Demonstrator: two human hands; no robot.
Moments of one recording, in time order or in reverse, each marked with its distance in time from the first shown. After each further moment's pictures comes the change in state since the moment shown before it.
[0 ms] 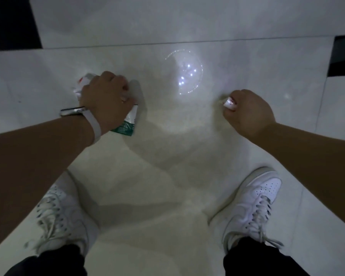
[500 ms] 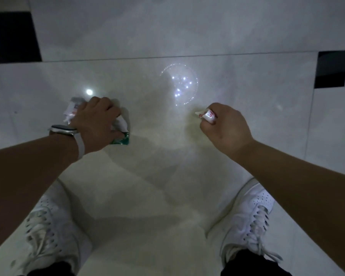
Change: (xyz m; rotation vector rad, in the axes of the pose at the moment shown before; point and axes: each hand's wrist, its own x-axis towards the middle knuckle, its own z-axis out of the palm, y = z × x) left_hand -0.018 -0.033 0.015 0.126 -0.140 0.229; right_hand -0.021 -0.045 0.003 0.255 0.092 -0.040
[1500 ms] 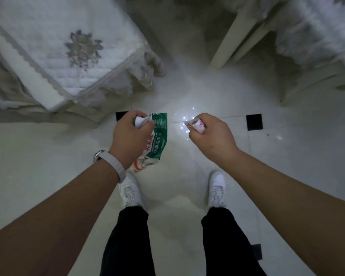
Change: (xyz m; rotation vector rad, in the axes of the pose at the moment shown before) left_hand -0.224 0.161 -0.472 -1.011 0.449 -0.511; right_hand -0.210 -0.300 -0.331 0.301 0.115 -0.041
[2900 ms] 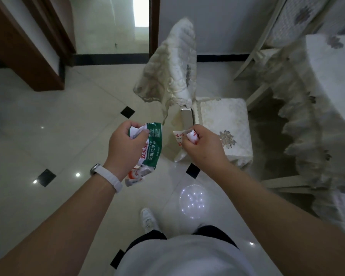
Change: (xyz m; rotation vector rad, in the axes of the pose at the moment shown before) left_hand -0.257 -0.035 -0.516 -0.426 0.700 -0.043; right_hand -0.253 -0.513 0.137 -0.166 -0.274 -0.641
